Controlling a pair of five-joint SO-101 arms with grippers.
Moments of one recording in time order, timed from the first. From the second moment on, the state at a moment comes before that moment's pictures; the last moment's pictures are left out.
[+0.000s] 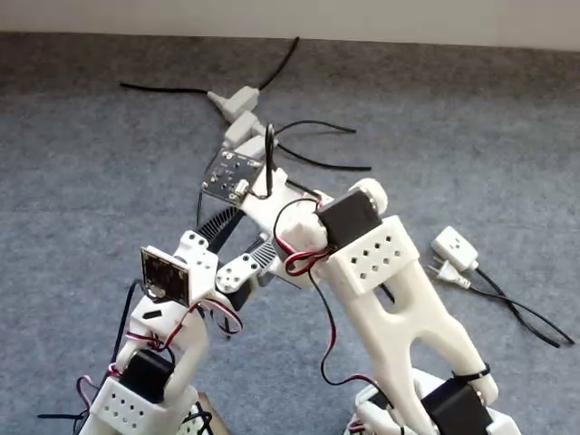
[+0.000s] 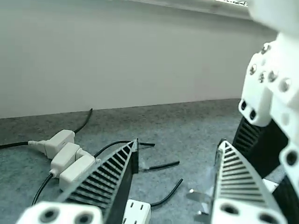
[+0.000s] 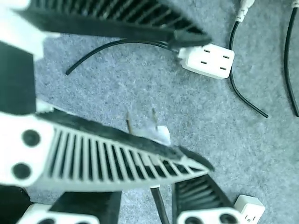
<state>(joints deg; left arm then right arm) 24.0 -103.6 96.1 17.1 8.9 -37.8 -21.9 6.0 95.7 31.2</state>
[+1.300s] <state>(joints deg) 24.5 -103.6 96.1 20.6 8.7 -31.3 -27.5 -7.1 98.9 30.3</state>
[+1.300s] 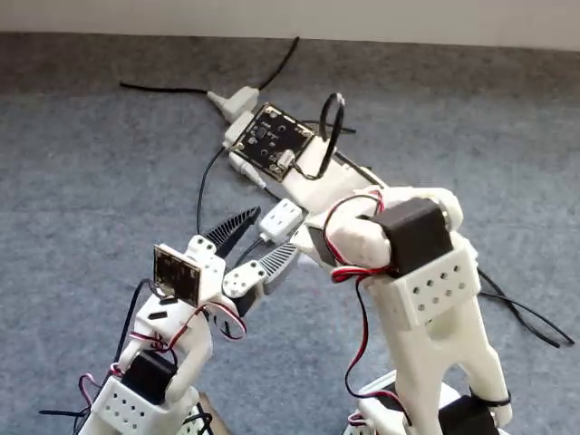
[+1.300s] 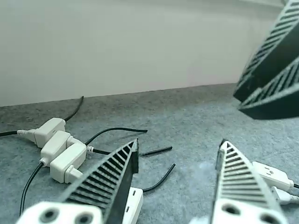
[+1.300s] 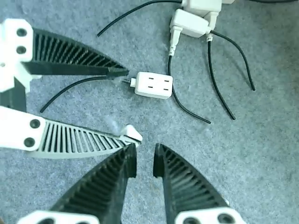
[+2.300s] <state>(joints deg) 1.1 -103.5 96.1 26.0 8.7 -25.5 -28.3 45.5 77.7 20.3</state>
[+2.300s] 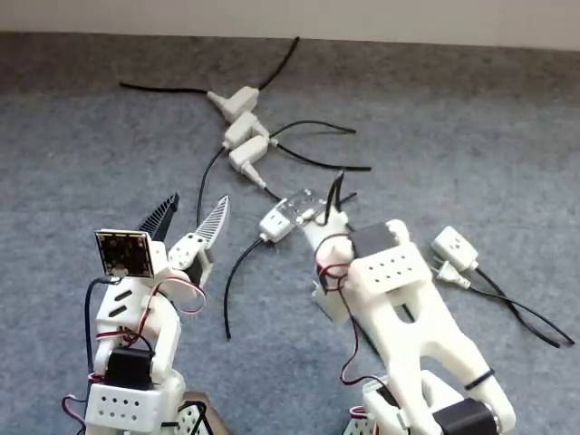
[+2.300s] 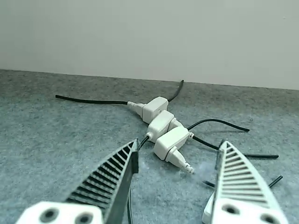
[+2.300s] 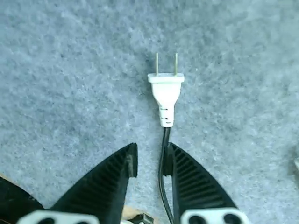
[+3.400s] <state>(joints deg) 1.2 -103.5 96.1 27.7 8.7 -25.1 -28.3 58.8 54.5 27.2</state>
